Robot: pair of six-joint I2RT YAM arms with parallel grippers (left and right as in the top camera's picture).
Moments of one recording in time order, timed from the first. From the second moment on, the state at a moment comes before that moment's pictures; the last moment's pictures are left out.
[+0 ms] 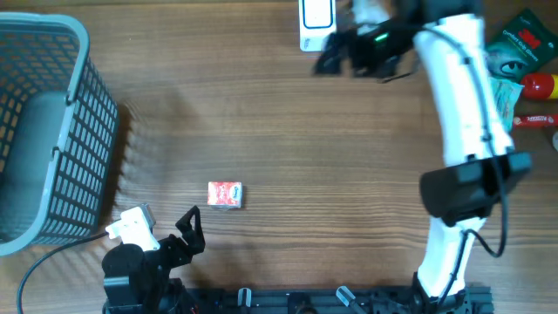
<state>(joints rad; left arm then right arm) 0.06 0.01 0.42 -1.02 0.11 -0.41 0.25 2.13 2.32 -1.55 -0.55 0.01</state>
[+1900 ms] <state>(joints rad) 0.06 0.01 0.42 -1.02 0.11 -0.41 0.71 1.72 0.76 0.11 -0.58 0.98</state>
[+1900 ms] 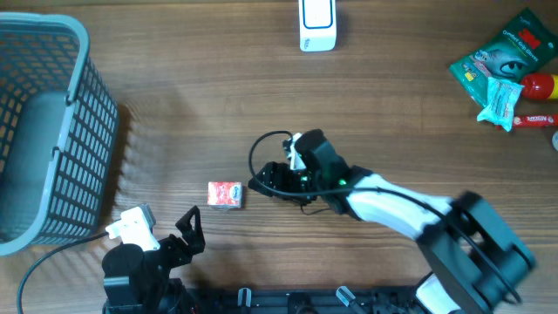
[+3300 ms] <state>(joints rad) 0.06 0.01 0.42 -1.02 0.11 -0.41 0.70 1.97 1.04 -0.17 -0.61 0.59</state>
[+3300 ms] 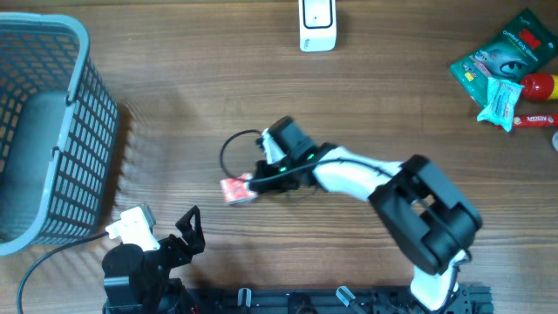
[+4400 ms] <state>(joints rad) 0.06 0.01 0.42 -1.02 0.11 -0.41 0.62 1.69 1.04 -0.53 -0.38 1.43</state>
